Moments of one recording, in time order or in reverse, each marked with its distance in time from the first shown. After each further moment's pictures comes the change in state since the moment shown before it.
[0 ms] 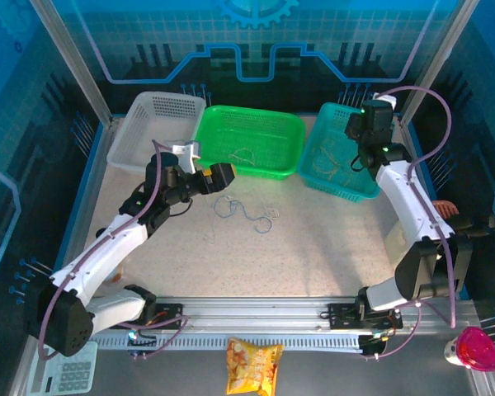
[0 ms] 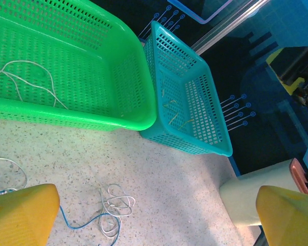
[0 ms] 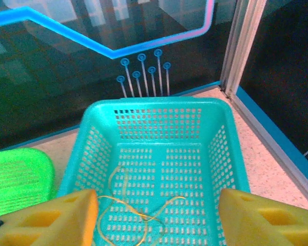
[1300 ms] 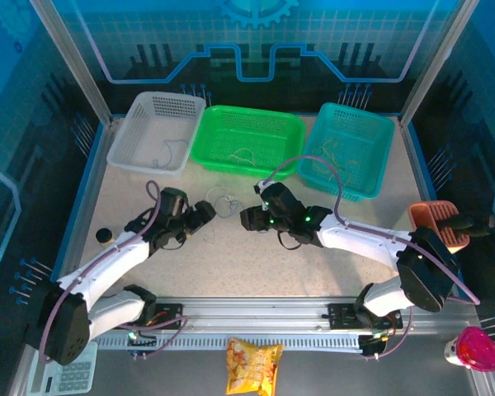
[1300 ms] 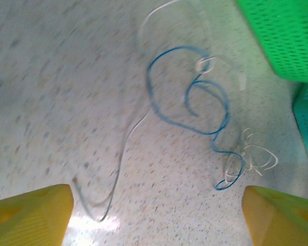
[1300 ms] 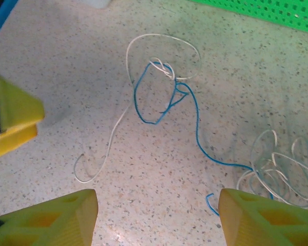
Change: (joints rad) left arm -0.011 -0.082 -0.309 -0.290 -0.232 -0.386; right arm 0.757 -0.018 -0.466 0.204 -0.317 0.224
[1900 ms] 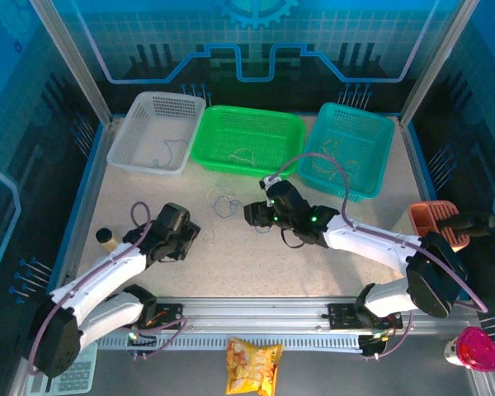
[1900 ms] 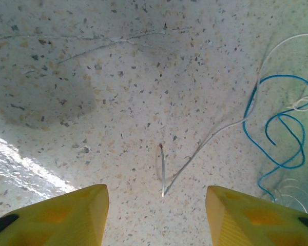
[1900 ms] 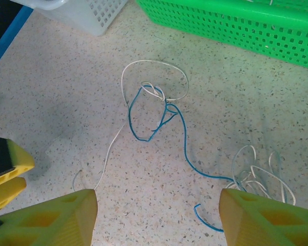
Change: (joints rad) left arm -0.070 -0.047 -0.034 -0.188 -0.157 -0.449; right arm -0.017 -0.058 -0.014 0.008 0.039 -0.011
